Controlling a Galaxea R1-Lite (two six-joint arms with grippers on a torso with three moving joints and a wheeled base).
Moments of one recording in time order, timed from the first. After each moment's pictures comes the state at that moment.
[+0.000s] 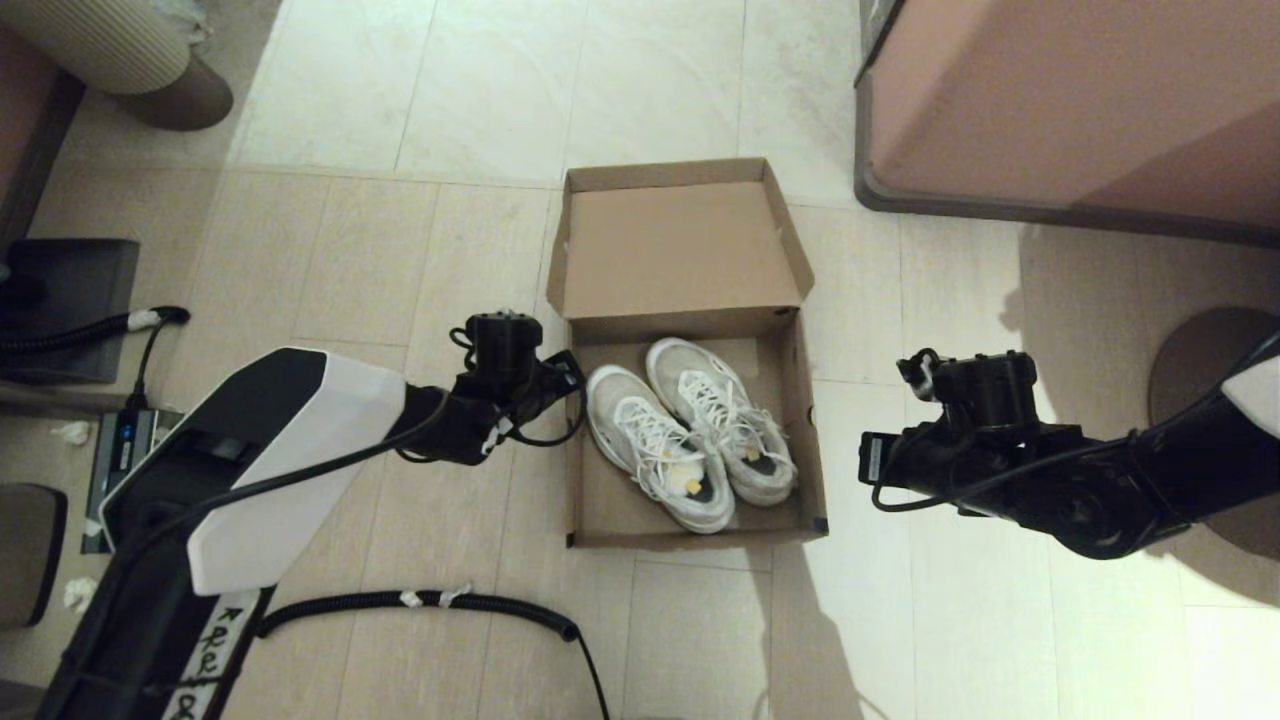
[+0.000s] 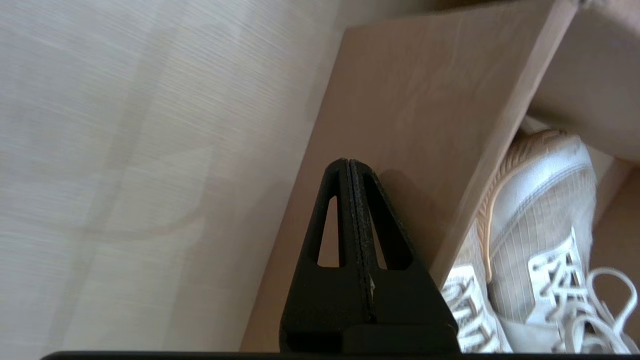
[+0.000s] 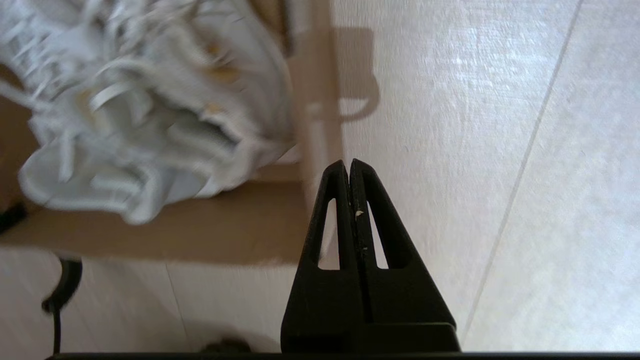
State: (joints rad) left arm -0.36 2.50 -1.79 -0.45 0.10 -0.54; right arm 0.27 1.97 -0.91 -0.56 -0.07 0.26
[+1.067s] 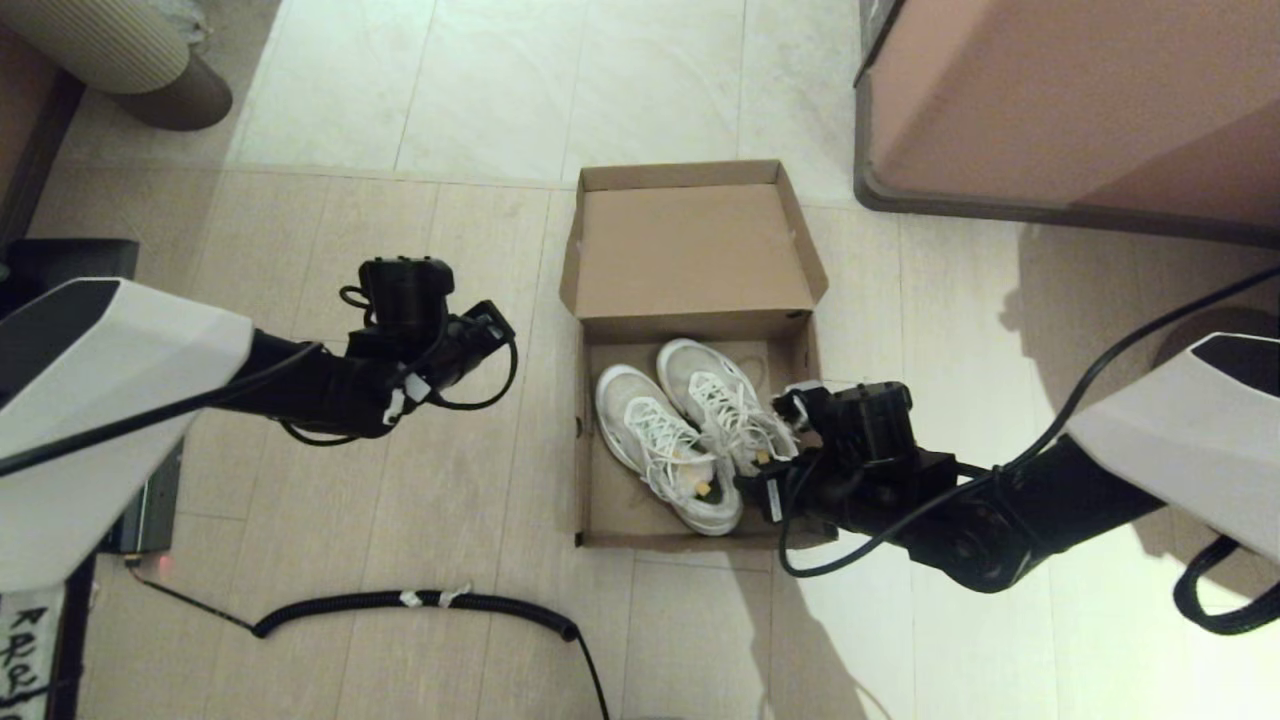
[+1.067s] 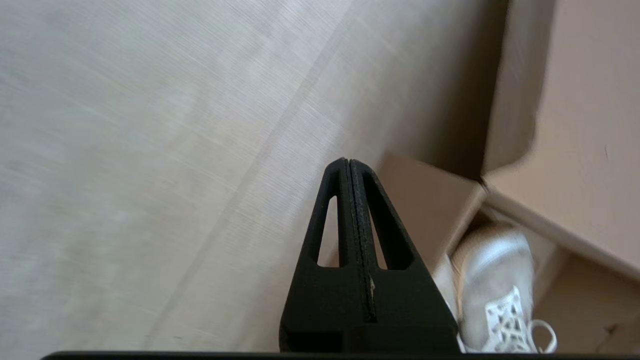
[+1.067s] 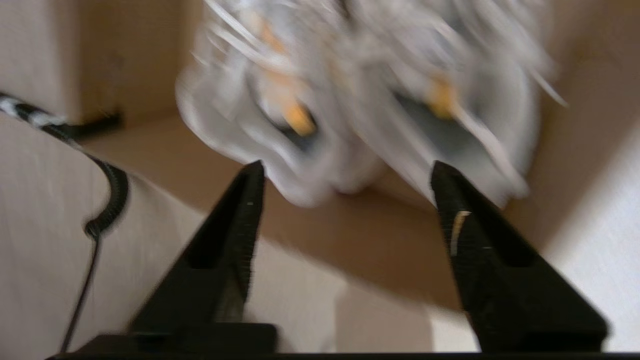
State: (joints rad) left arm -0.25 2.20 -1.52 -0.51 0.17 -0.58; right arm 0.49 2.13 -1.01 -0.65 -0.03 0.08
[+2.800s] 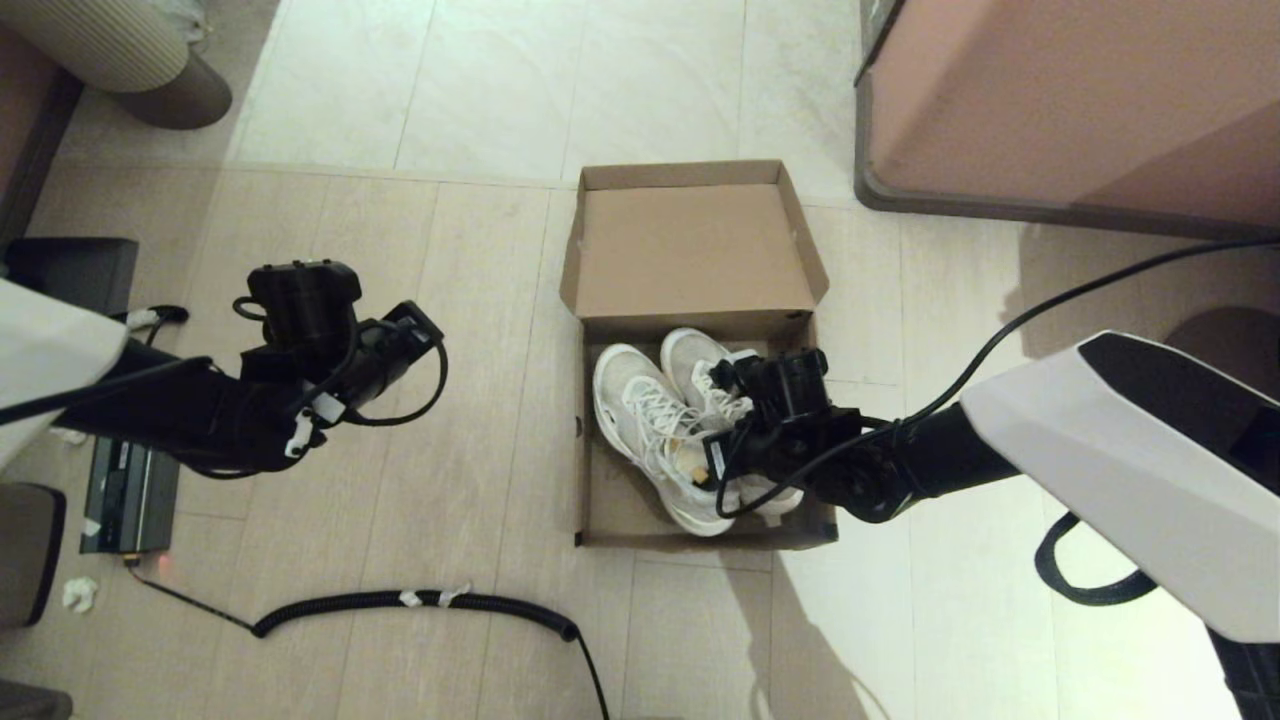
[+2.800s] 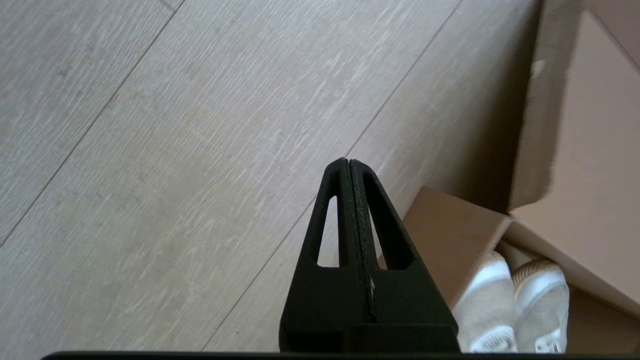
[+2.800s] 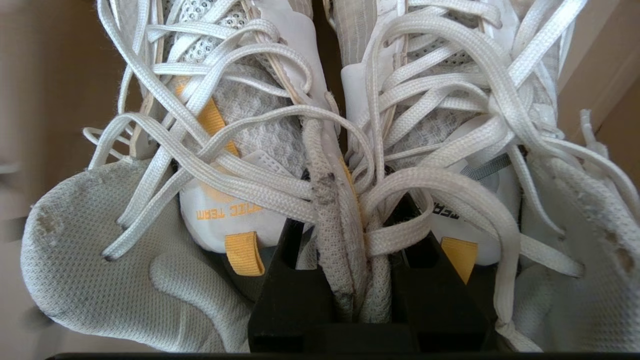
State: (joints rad) left arm -0.14 2.04 -1.22 -0.69 0.17 -0.58; right arm 0.54 2.28 -1.42 -0.40 -0.12 0.03
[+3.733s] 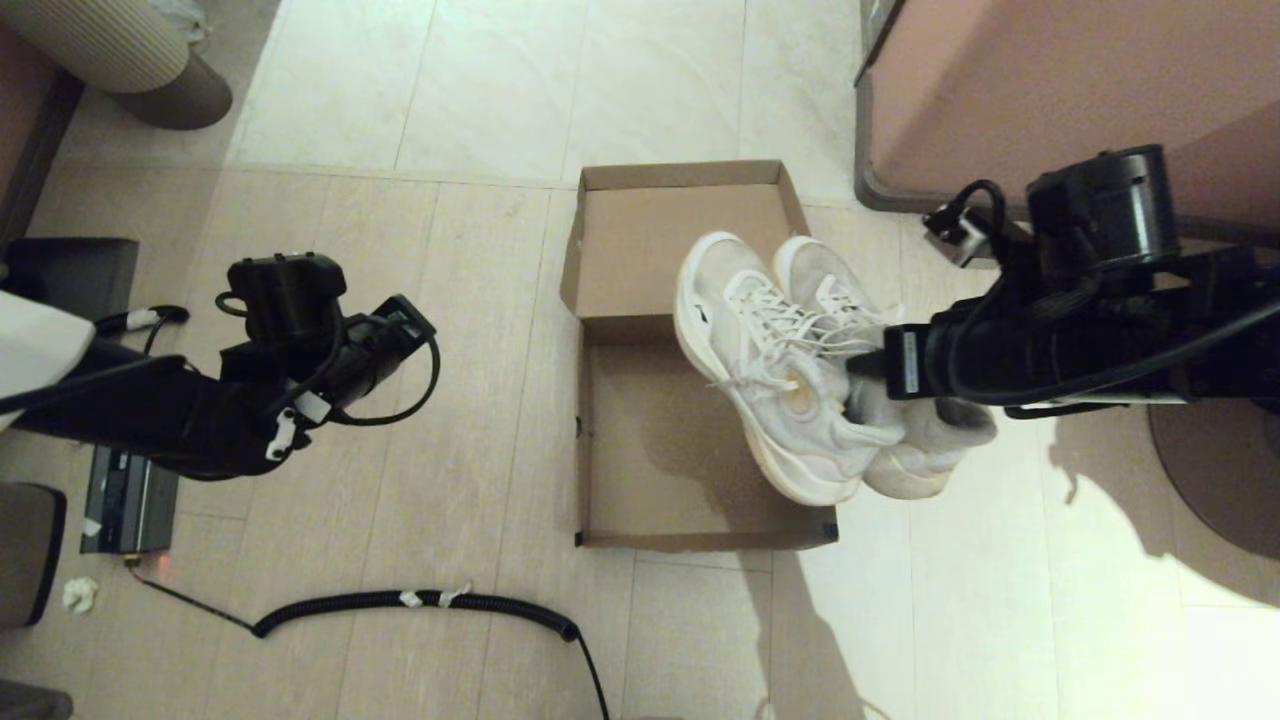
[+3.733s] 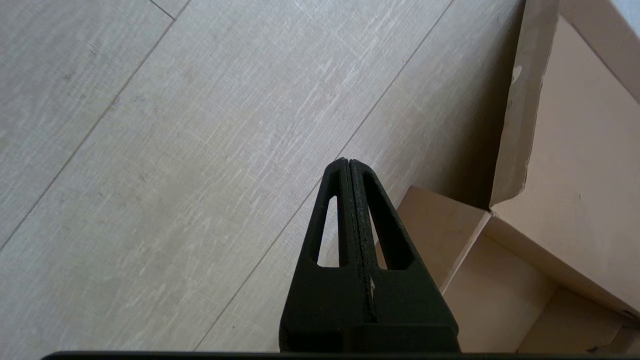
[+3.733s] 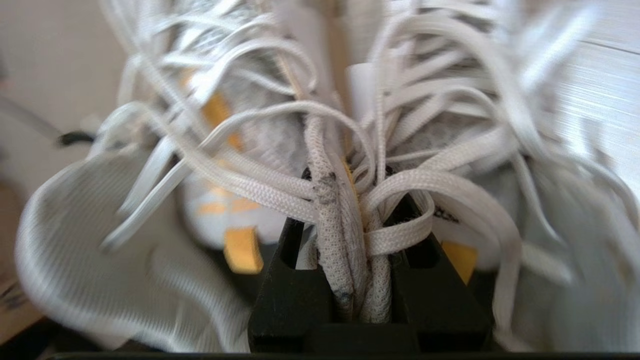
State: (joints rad) left arm -0.14 1.99 -1.18 -0.70 0.16 -0.59; right arm 0.38 1.65 -1.25 0.06 0.06 0.17
